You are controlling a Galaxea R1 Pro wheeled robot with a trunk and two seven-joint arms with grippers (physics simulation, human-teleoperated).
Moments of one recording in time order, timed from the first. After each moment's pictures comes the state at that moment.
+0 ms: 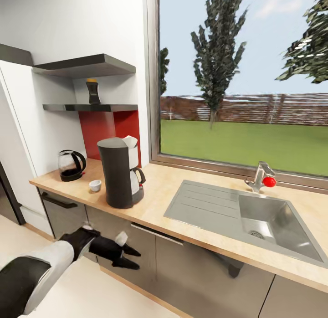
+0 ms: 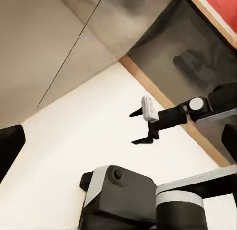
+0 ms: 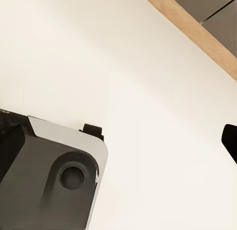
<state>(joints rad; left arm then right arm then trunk) -0.96 0.11 -0.31 -0.03 -0.05 0.05 -1.57 -0.05 -0.07 0.15 -0.22 0.13 -0.13 0.00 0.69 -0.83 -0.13</state>
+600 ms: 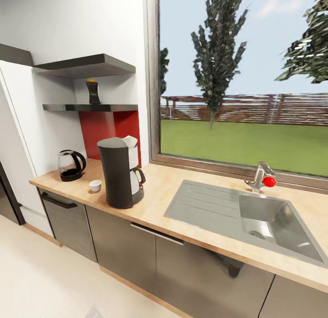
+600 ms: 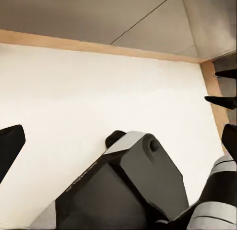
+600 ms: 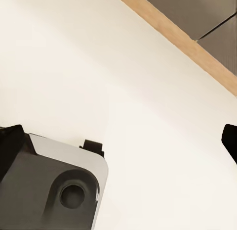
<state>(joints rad) -0.50 0.22 -0.29 -0.03 0.13 -0.03 -1.12 -0.05 -0.07 0.15 -0.22 0.12 -0.18 0.00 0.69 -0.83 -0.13</state>
